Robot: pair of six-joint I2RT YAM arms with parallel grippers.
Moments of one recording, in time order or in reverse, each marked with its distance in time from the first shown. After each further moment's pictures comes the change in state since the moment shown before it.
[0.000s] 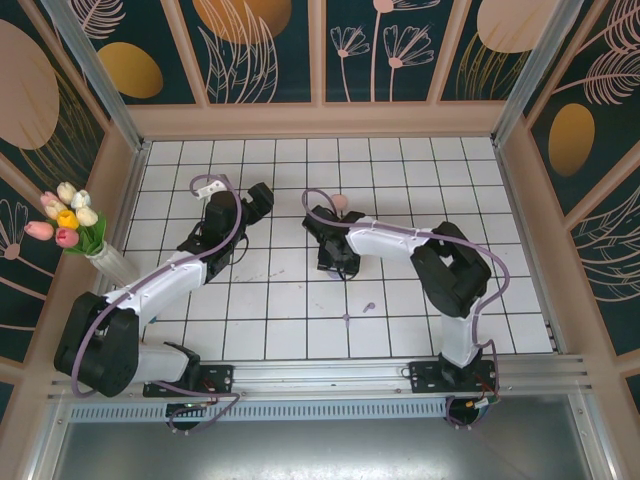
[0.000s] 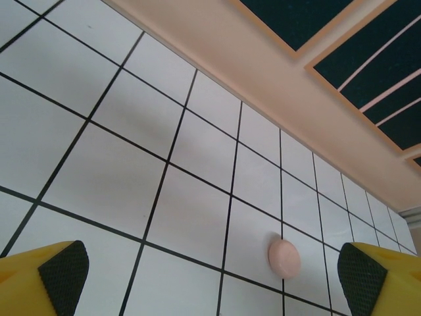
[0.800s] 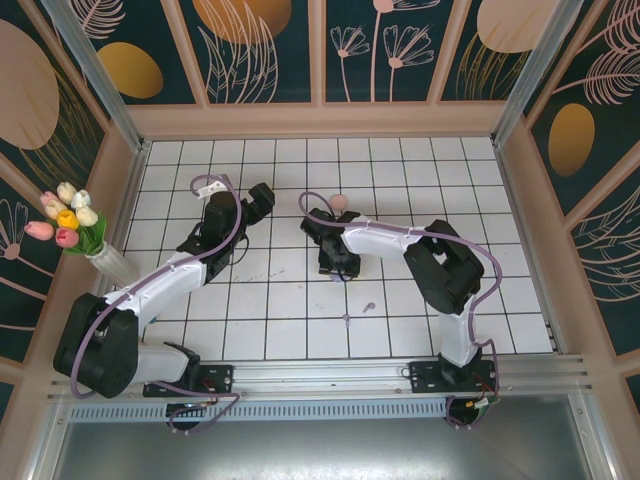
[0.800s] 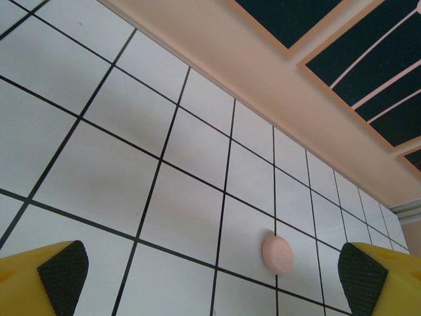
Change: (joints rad) left arm 0.000 -0.008 -0.003 0.001 0.002 -0.010; right arm 0.013 0.056 0.035 -0.072 0.004 -0.027
